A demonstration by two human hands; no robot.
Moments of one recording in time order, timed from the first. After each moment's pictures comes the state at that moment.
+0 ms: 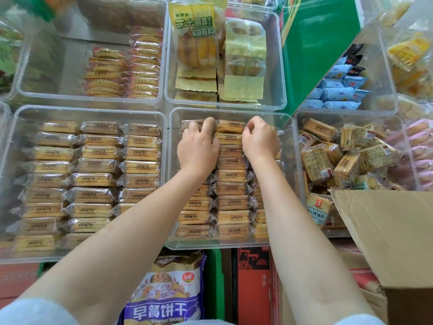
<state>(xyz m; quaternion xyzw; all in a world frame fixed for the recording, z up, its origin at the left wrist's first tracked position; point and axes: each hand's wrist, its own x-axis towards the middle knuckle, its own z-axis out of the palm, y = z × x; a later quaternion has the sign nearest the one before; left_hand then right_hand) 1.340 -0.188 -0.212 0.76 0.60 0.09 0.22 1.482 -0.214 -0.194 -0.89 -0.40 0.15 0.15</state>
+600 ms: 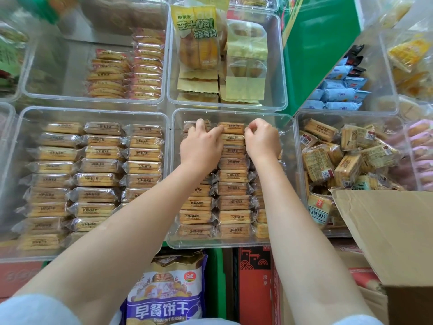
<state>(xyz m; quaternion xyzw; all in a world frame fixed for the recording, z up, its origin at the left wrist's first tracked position) 1.339 -0.181 -0.209 0.81 0.55 0.01 0.21 1.484 -0.214 -0.196 -0.89 -0.38 0.18 0.19</state>
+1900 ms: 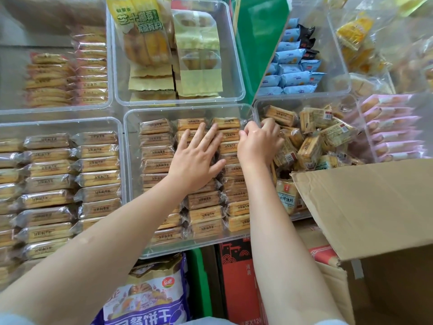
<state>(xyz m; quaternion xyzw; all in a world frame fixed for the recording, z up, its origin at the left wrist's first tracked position) 1.374 -0.221 -0.229 0.94 0.32 -0.03 0.12 1.529 -0.267 -0.207 -0.94 -0.34 0.01 0.11</state>
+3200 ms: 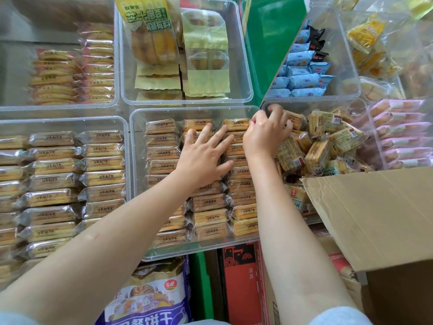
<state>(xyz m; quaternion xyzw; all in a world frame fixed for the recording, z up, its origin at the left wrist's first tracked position) 1.385 -0.210 -0.221 0.94 0.31 -0.08 0.13 1.545 -0.243 -0.225 -0.90 -0.38 -0.11 0.18</state>
